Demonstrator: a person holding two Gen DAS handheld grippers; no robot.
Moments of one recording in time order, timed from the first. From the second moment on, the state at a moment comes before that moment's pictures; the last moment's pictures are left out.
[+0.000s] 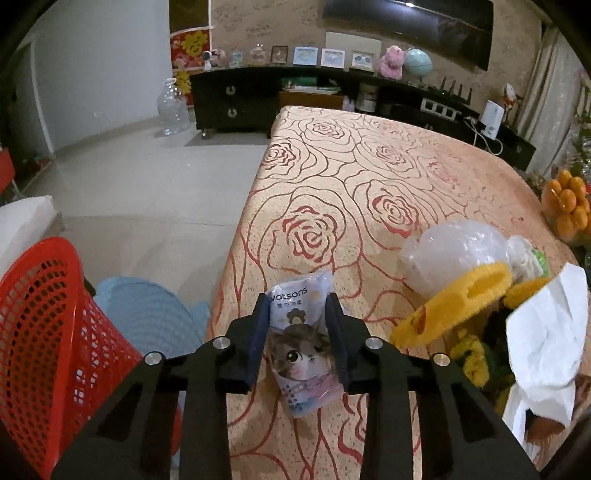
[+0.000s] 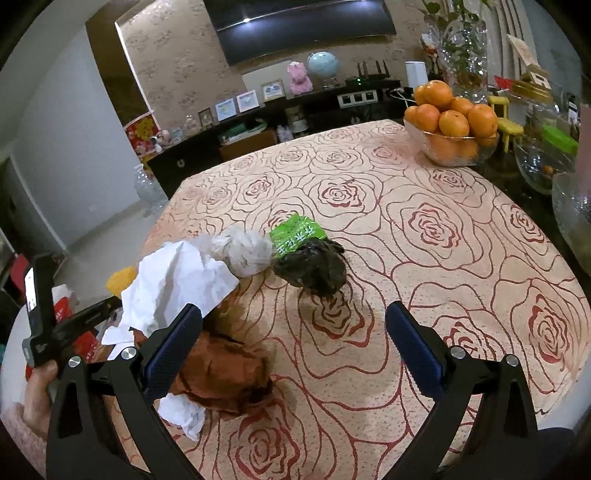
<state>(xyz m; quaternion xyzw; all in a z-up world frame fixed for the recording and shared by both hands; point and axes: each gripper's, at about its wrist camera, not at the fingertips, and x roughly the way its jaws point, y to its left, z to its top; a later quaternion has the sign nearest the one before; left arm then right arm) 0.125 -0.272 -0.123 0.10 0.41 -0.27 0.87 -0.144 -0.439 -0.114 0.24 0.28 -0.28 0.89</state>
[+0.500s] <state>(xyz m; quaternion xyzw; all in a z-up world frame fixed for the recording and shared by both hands) 0.081 -0.233 -0.098 0.09 0.38 -0.30 0.87 -0.150 -0.446 -0.116 0.26 0.27 -0.28 0.89</state>
